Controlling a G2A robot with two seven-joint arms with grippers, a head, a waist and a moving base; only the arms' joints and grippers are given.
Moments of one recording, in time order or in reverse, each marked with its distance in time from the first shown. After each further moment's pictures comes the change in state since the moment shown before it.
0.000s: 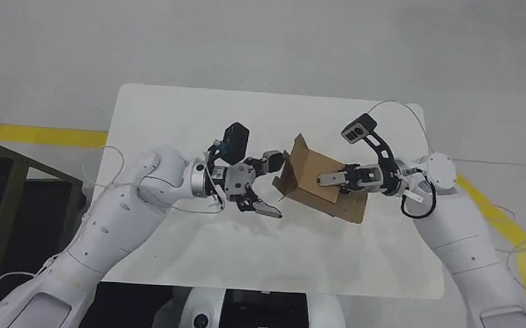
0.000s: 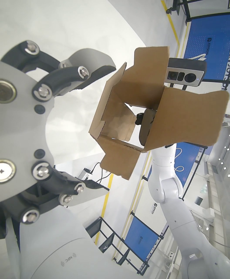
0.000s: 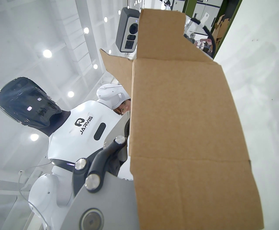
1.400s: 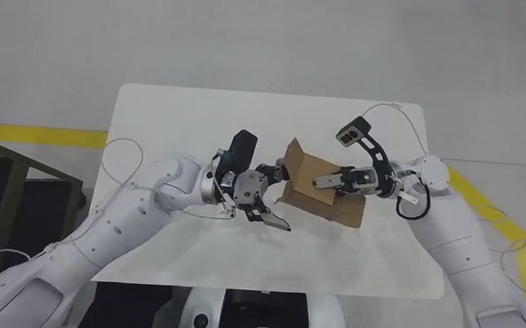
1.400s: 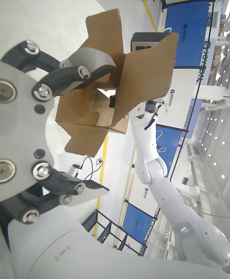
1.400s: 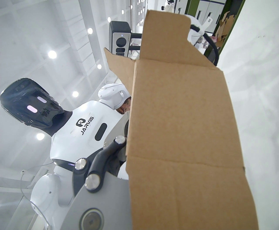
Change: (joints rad) left arm -0.134 0.075 0.256 0.009 0.132 0.000 0.400; right arm -0.001 -0.015 -0.021 0.015 0.013 0.000 0.000
